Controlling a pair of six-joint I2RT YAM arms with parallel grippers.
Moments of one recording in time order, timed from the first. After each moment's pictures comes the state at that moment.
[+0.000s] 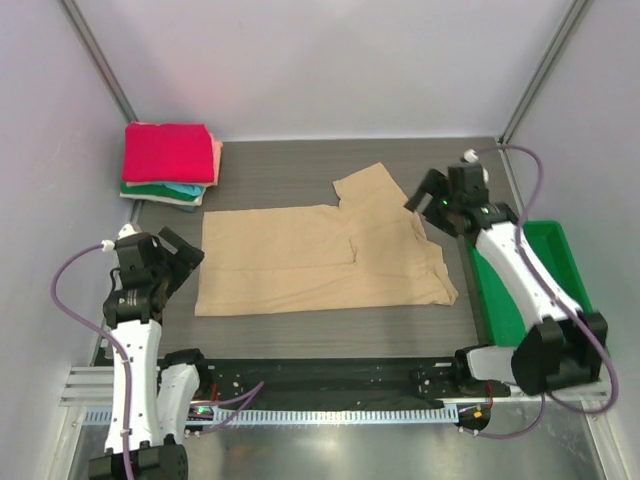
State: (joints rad) left arm 0.19 0.71 0.79 -0.78 0.02 -0.70; right arm 0.13 1.22 1.04 -0.56 0.02 0.68
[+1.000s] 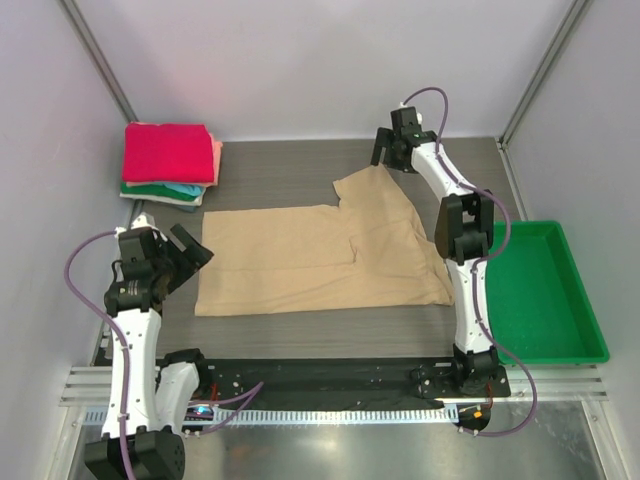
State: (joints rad) left arm 0.19 0.77 0.79 -0.75 0.18 -0.55; right arm 0.21 2.39 2.19 -0.63 0.13 0.36
